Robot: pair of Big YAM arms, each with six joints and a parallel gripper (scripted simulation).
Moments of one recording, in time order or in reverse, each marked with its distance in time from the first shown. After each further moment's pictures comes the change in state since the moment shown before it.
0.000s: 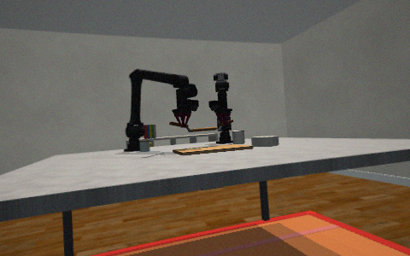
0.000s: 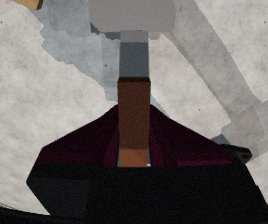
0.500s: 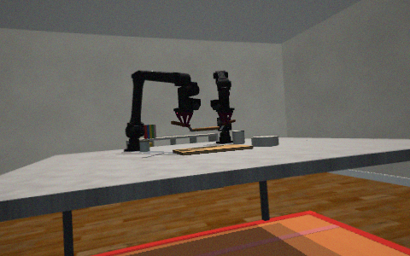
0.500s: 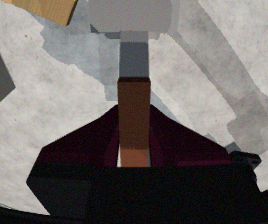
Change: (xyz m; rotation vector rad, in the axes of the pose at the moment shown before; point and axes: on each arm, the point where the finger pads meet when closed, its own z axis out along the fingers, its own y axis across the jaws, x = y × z) left arm -0.024 0.036 0.000 0.001 0.000 0.004; right arm 0.020 -0.038 -0.001 0.003 0.000 -0.008
